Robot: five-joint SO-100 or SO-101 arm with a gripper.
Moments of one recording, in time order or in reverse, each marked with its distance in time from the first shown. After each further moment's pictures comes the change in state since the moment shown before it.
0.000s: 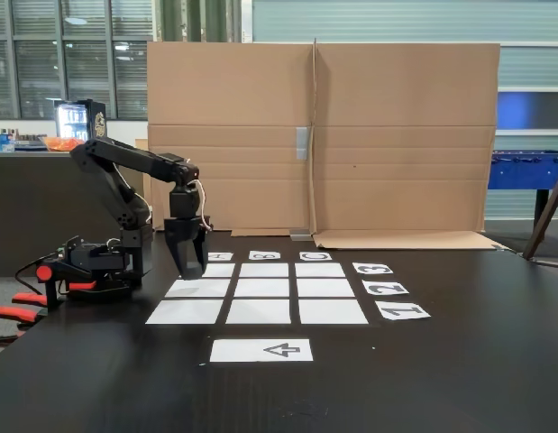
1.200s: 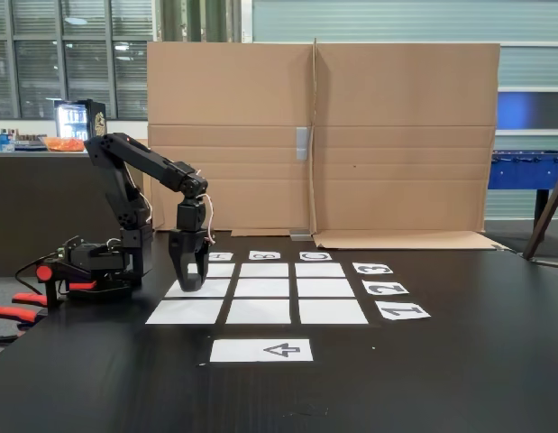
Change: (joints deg) arm -1.3 -8.3 -0.2 -4.7 -0.9
